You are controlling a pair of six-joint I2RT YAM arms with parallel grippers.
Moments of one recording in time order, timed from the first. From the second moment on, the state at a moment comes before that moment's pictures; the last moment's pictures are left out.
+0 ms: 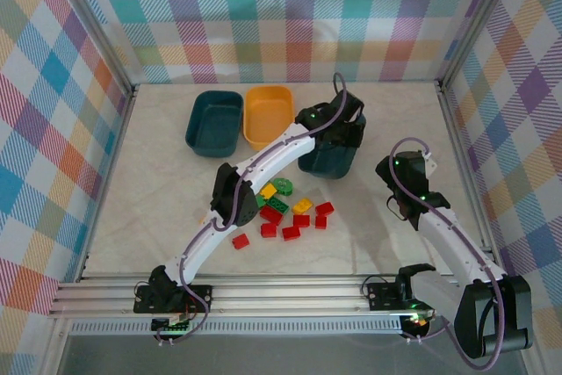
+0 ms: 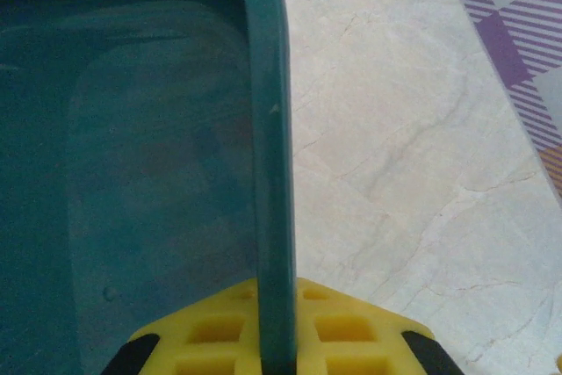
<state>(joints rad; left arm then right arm) -0.84 2.59 2.66 -0.88 0.07 -0.51 0.17 1.01 0.57 -0.30 0.26 0.83</state>
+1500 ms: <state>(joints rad) -0.34 2.25 2.04 -0.90 -0.06 -0.40 0.18 1.28 0.60 -0.18 -0.02 0.79</state>
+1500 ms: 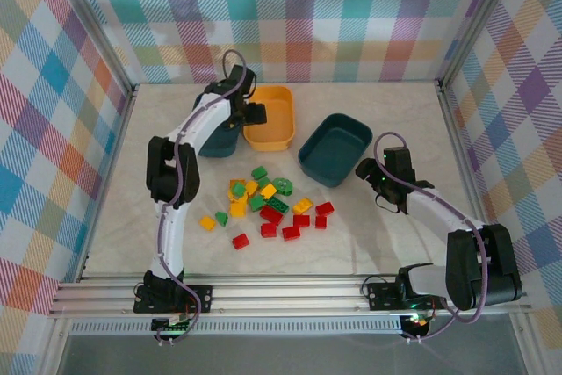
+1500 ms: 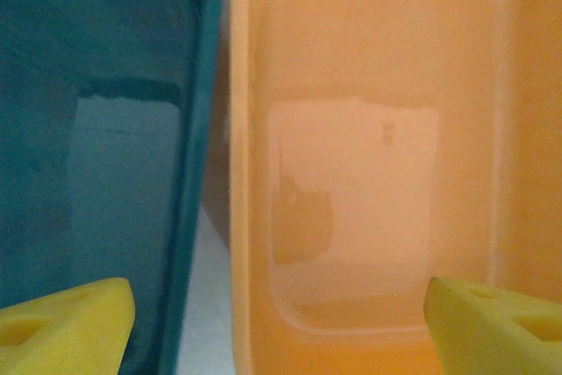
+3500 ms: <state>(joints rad) -0.37 2.08 1.64 -0.74 -0.09 -0.44 0.33 1.77 1.20 -0.39 0.13 0.33</state>
